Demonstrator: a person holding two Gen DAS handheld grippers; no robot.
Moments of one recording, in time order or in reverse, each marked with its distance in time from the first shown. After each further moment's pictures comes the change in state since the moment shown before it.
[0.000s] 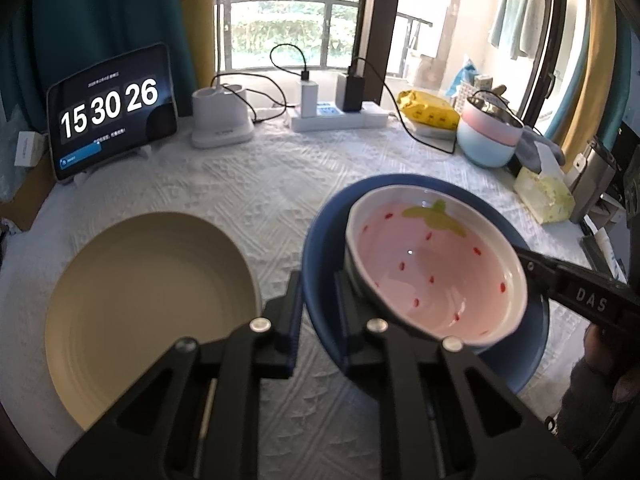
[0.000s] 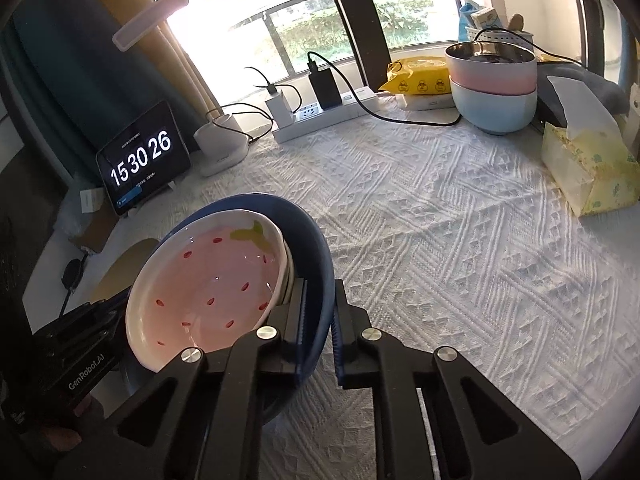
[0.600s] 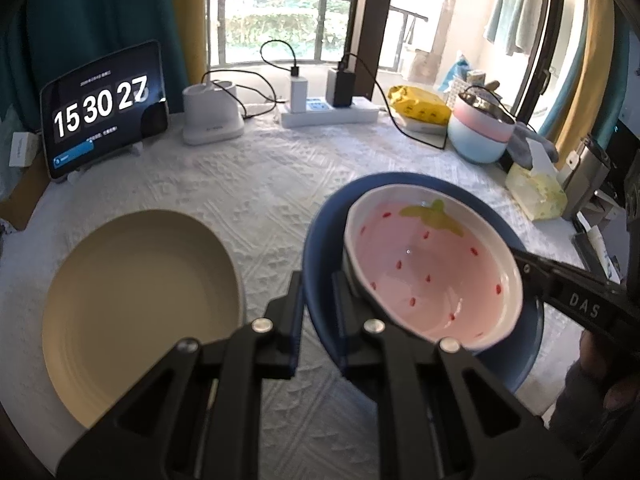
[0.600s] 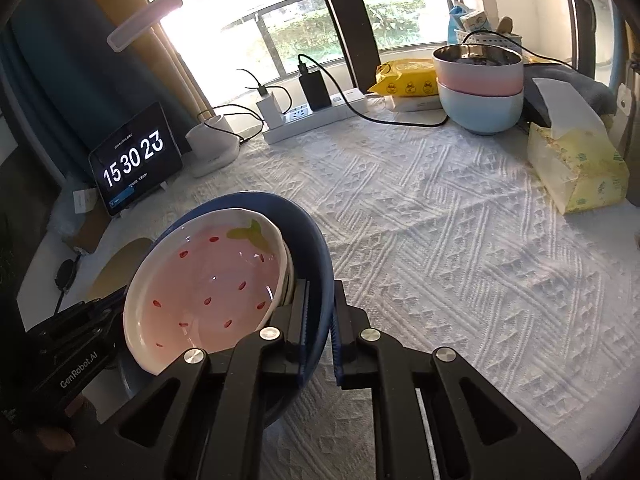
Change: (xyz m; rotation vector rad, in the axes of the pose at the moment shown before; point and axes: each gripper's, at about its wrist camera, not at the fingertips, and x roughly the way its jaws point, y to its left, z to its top) left arm -0.003 -0.010 0.003 0.006 0.025 -0.026; right arm -0.010 -0.002 -0.002 0.001 -0.003 -0.043
